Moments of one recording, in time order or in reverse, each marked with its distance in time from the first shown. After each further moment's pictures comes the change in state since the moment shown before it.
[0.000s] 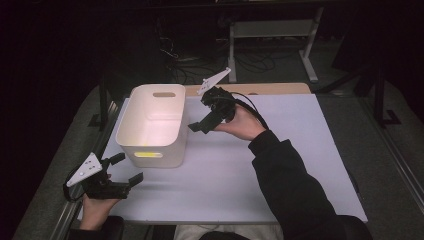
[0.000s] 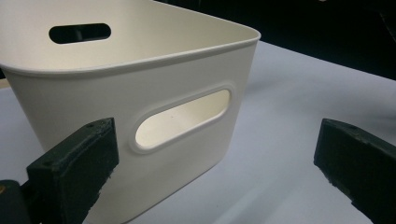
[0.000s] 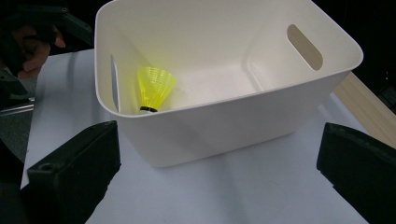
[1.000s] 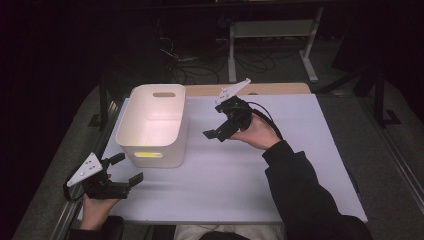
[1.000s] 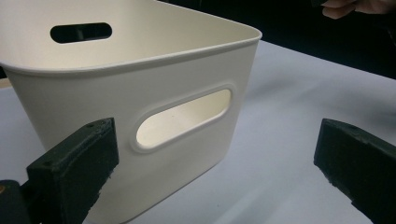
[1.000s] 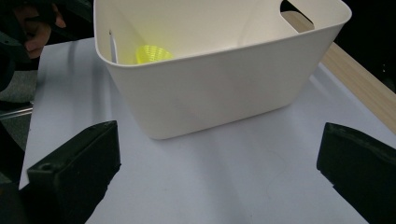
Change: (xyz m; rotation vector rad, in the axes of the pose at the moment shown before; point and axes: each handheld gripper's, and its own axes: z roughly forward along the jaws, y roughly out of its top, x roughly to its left) left arm 0.000 0.000 0.000 0.000 0.004 -0.001; right arm -0.002 -0.045 -0.018 -0.035 -0.007 0.034
